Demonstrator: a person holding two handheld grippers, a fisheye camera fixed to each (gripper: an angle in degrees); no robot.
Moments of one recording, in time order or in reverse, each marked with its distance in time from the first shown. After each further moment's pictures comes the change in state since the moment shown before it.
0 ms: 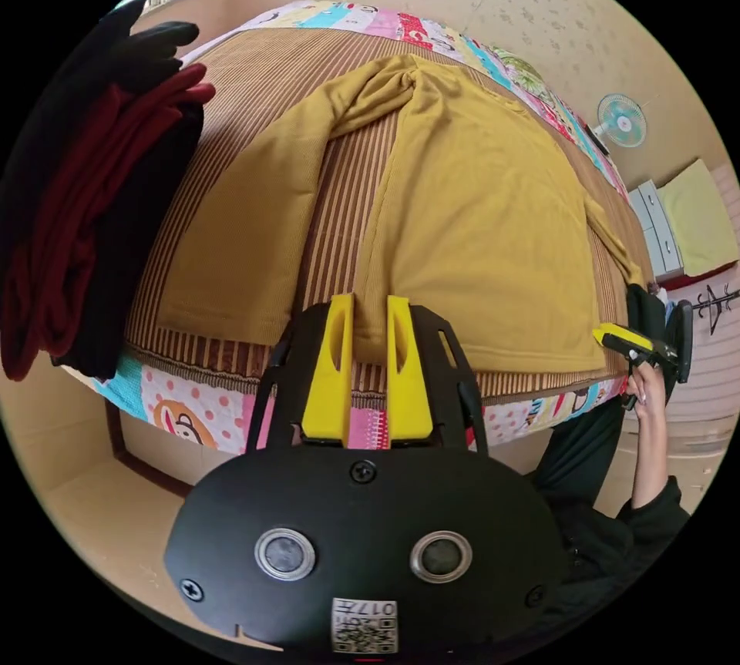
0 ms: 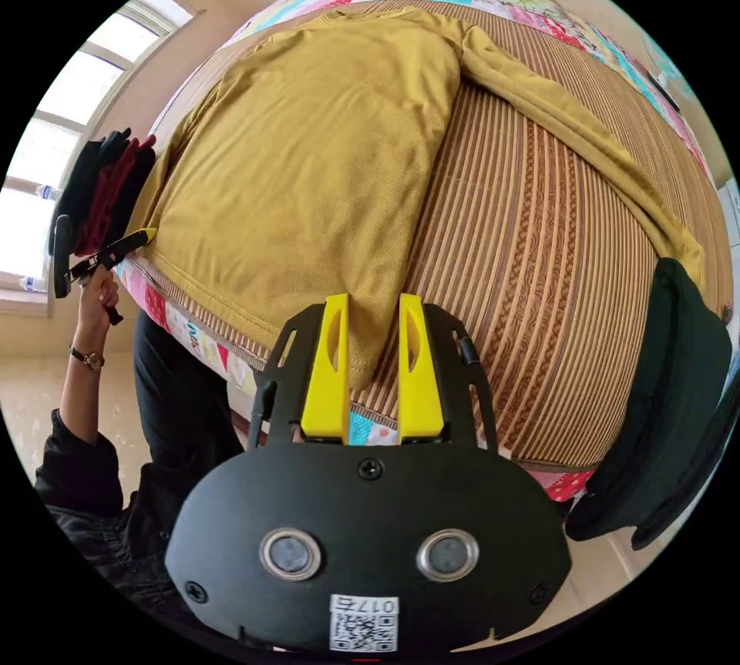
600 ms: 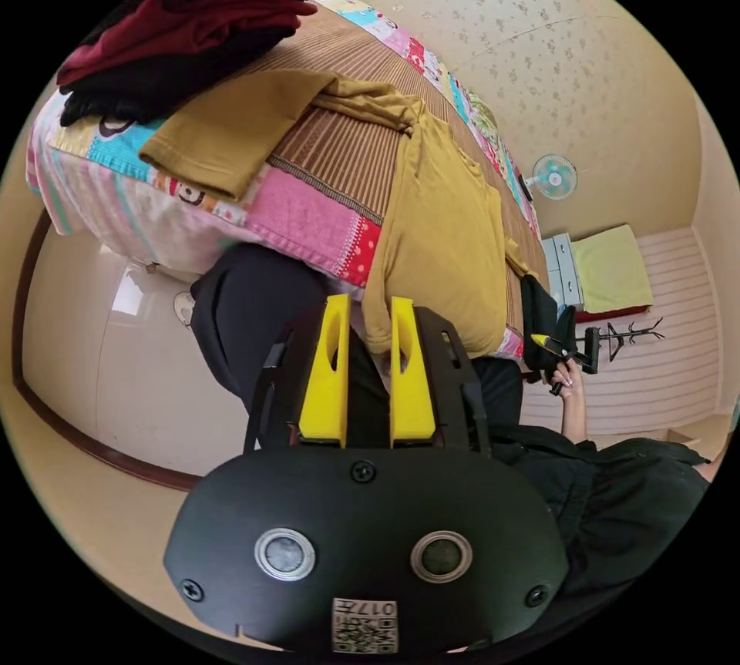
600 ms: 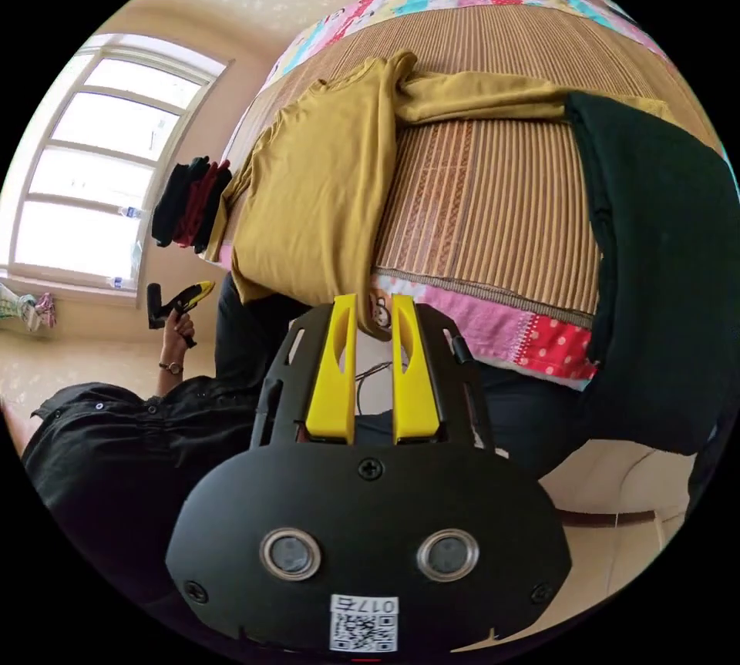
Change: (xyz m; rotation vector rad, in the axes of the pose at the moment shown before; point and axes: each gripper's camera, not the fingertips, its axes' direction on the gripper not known) left arm -0.066 0.184 -0.080 0.135 0.360 -0.208; right arm 0.103 0.170 -0.055 0.108 -0.334 0.134
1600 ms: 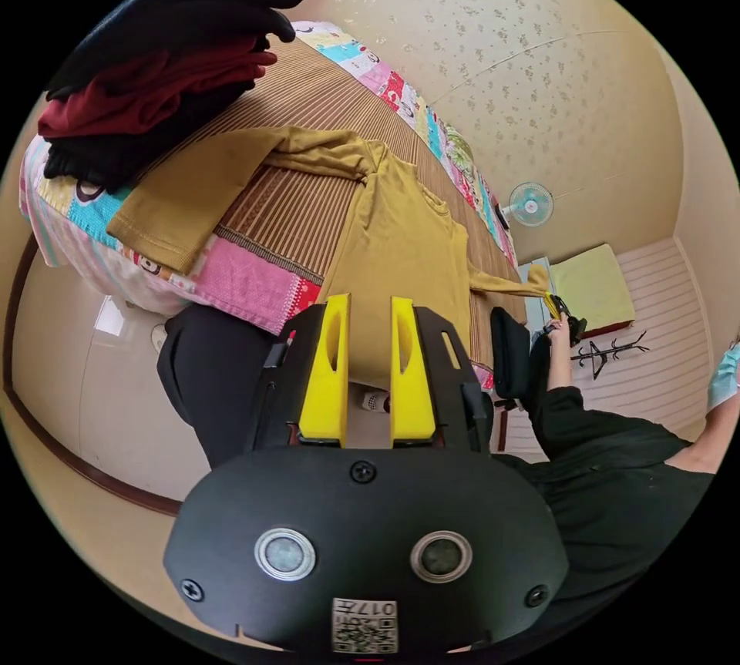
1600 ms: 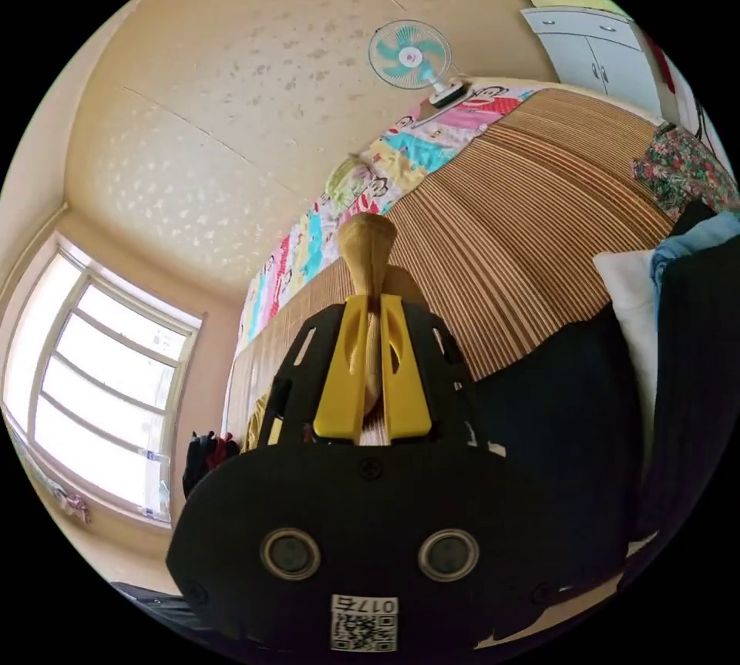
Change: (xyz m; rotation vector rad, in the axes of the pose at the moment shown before) left arm 0.056 -0.007 -0.044 0.072 0.095 0.021; right arm 0.126 -0.006 -0.112 0.758 -0.083 0.403
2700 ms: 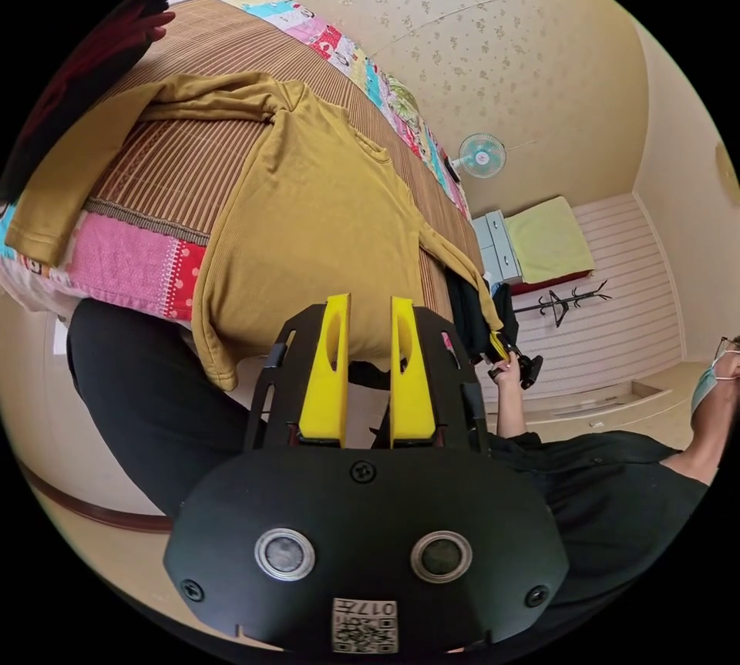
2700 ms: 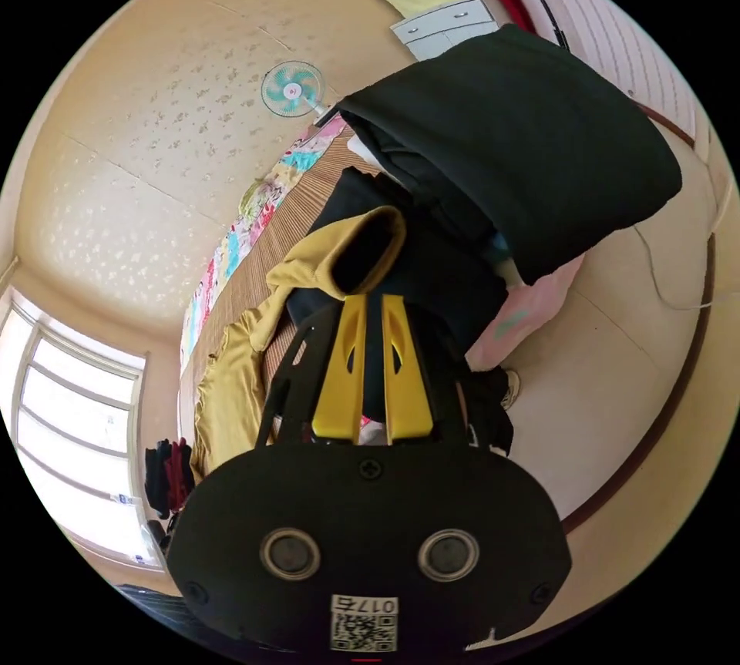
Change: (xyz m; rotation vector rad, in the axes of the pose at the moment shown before) left arm 0.054 0.051 0.045 -0.132 0.168 0.084; right arm 0.101 0.280 -0.125 0.081 0.336 0.159
